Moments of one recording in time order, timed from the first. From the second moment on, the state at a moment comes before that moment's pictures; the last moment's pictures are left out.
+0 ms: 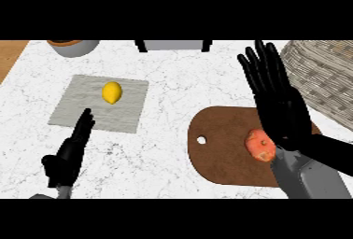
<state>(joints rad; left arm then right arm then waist) -0.01 0.41 -0.34 -1.41 0.30 0.34 -0.17 -0.36 -0.22 0.25 -1.70 -0.39 -0.06 -0.24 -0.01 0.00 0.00</state>
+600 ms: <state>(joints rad) -0.15 0.51 -0.23 -1.39 0.37 0.26 0.03 -0.44 -0.48 0.21 -1.58 -0.26 0.38 -0.43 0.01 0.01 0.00</state>
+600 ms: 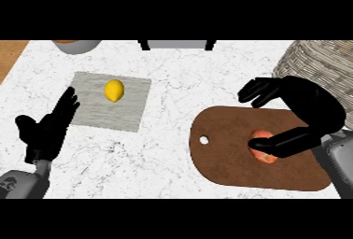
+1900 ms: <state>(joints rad) -0.21 0.51 -0.17 -1.35 0.37 0.20 0.13 -0.76 -0.88 0.15 -1.82 -0.16 0.65 0.54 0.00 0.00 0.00</state>
